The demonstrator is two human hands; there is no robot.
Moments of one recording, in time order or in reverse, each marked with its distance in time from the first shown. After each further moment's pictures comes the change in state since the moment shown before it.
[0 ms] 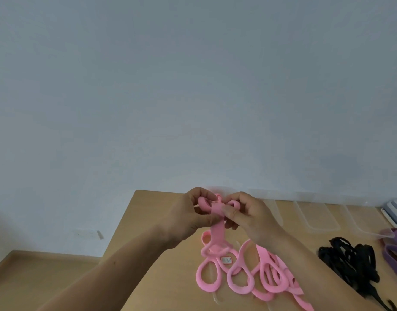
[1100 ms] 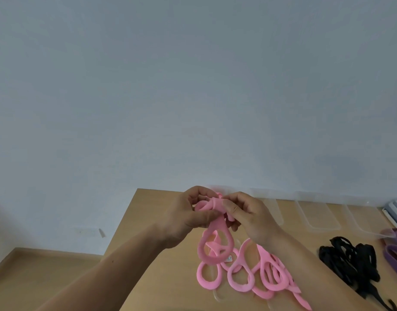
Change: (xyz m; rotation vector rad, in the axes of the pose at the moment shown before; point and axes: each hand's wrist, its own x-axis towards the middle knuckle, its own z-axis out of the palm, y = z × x) left_hand -0.006 -0.005 -0.005 -0.082 -0.049 0.041; right_hand 0.001 0.004 0.004 0.060 -0.019 0.009
